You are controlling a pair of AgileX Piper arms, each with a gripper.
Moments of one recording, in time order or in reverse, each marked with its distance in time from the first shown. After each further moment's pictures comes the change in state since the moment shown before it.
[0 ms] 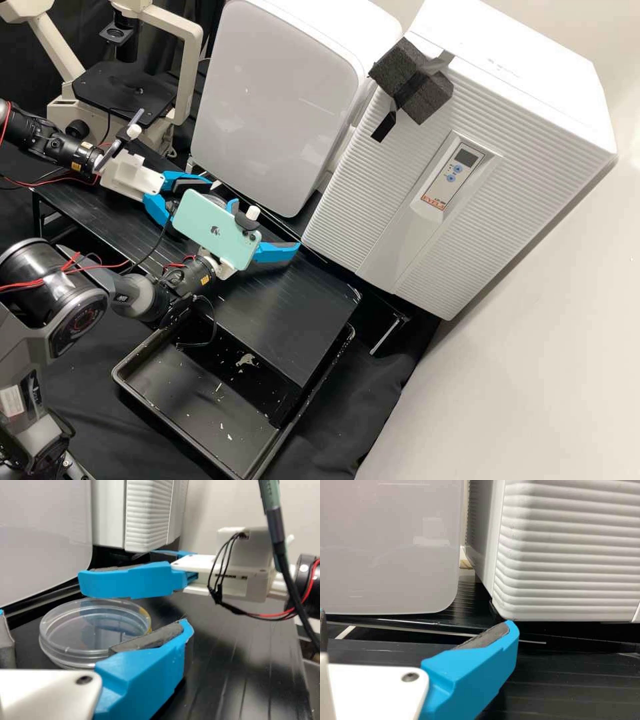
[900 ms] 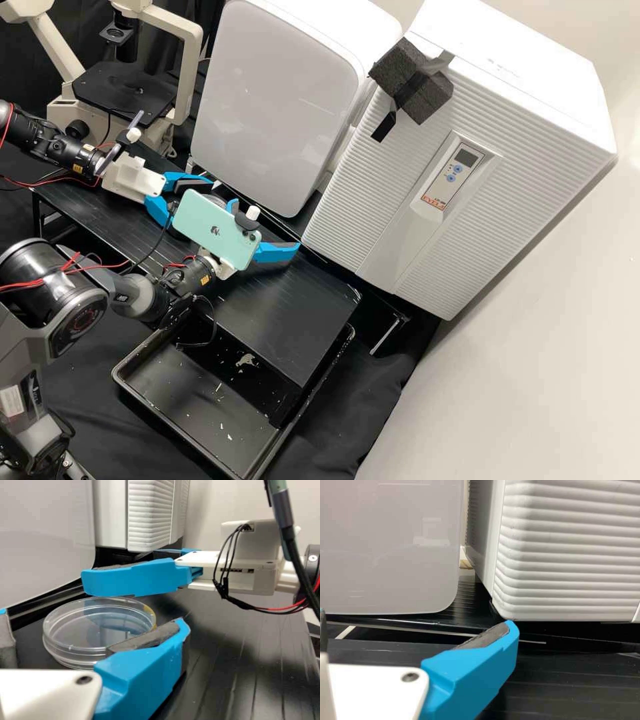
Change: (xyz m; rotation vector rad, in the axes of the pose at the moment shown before) left arm 0.002 -0.005 -0.004 0.019 0.007 -0.012; right arm 0.000 0.000 0.000 0.000 0.000 0.000
